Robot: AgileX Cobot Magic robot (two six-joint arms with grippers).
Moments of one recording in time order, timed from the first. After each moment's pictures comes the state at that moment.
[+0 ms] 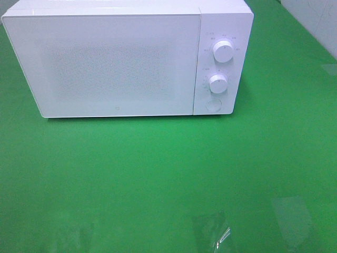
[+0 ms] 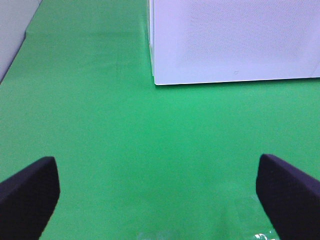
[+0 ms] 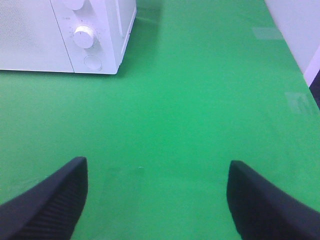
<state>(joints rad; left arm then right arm) 0.03 0.00 -0.50 -0.14 1.04 0.11 0.13 -0.01 -0.51 -0.09 1.02 0.09</state>
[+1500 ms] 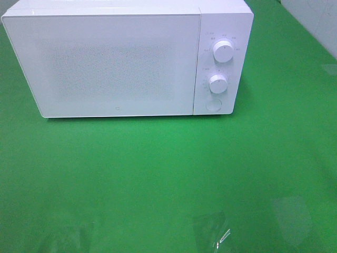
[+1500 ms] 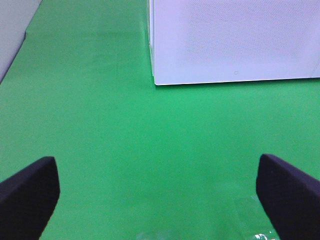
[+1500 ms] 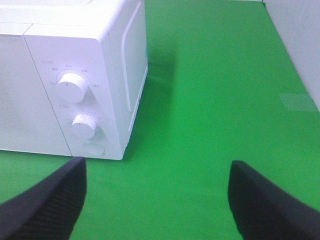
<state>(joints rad) 0.03 0.00 -0.50 -0.14 1.04 0.11 0.13 0.77 -0.55 -0.08 0.20 0.10</state>
